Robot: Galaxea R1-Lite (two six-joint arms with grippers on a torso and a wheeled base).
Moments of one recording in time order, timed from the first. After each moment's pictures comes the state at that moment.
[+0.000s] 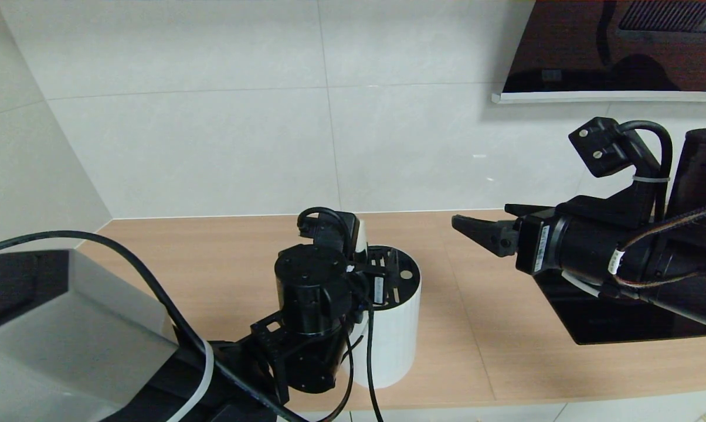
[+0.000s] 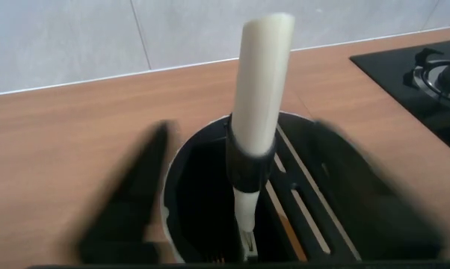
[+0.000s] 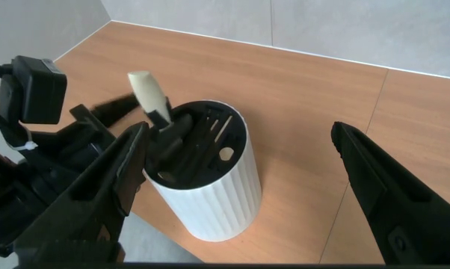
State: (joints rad) left arm -0.82 2.00 -0.76 -1.16 0.61 -0.07; right arm 0.68 1.48 -0.82 -0.54 -0.08 0.16
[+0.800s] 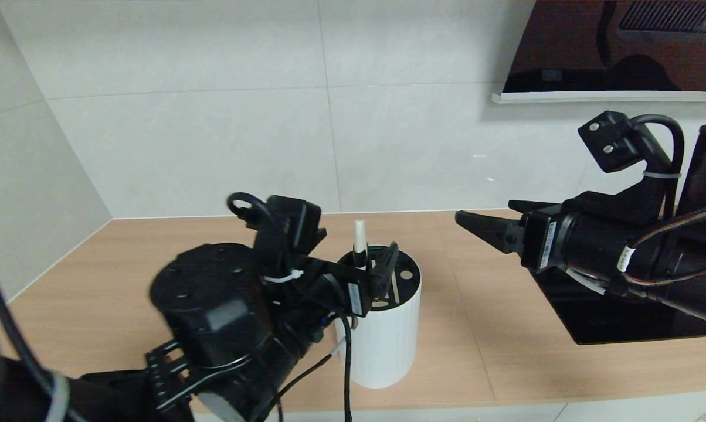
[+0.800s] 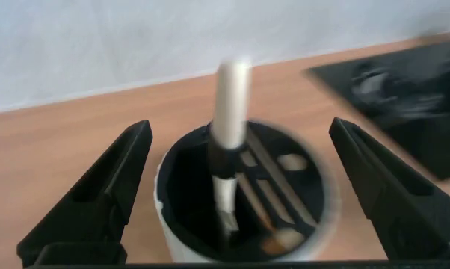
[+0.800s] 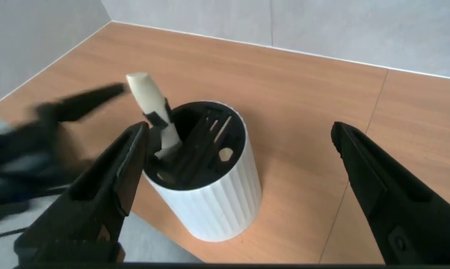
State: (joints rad) left arm -0.84 1.75 -0.58 -1.21 0.40 -0.08; right arm 0.67 1.45 -0.82 -0.54 -0.08 0.16
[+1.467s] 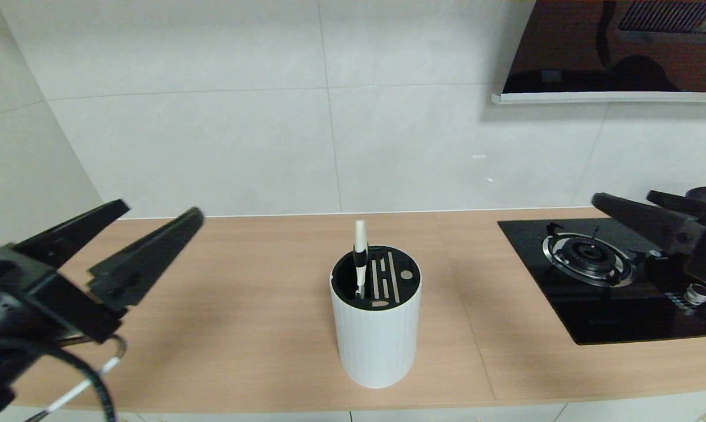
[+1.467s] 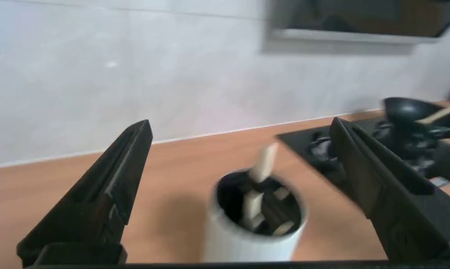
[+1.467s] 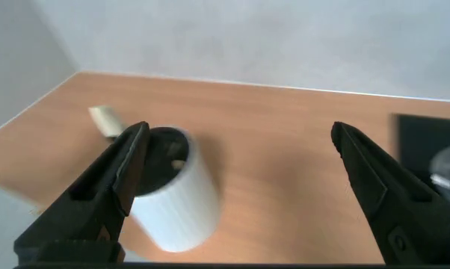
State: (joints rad) left arm -0.60 1.01 -0.39 -0.82 0.23 -0.10; right arm 0.45 1.08 -0.60 -0.53 -0.09 0.15
